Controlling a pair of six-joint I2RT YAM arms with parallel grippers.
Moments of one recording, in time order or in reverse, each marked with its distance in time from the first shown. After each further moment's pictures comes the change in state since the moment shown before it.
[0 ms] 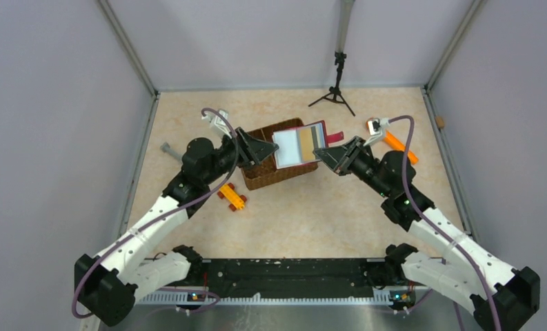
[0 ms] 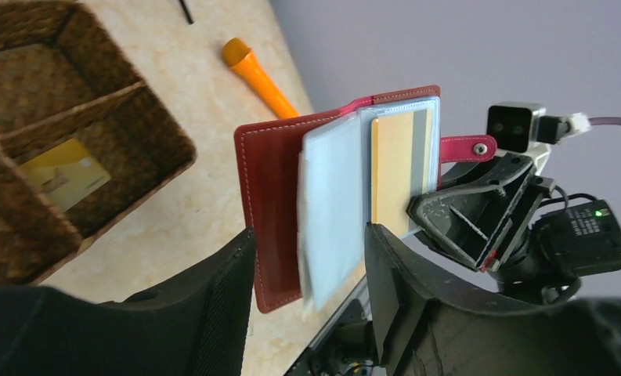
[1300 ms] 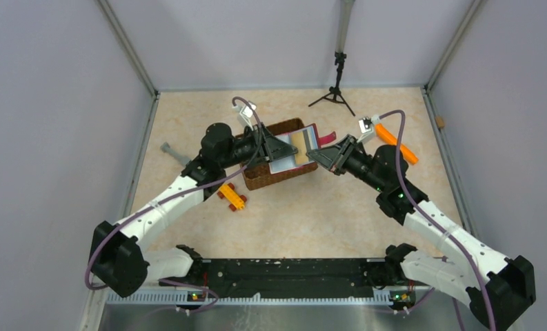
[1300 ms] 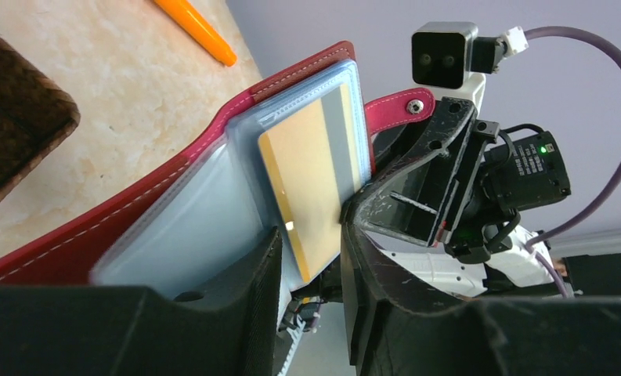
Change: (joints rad) left arm -0.032 0.230 0.121 0.068 0.282 -0.069; right arm -0.003 0.092 0.027 -0.012 -0.090 0.099
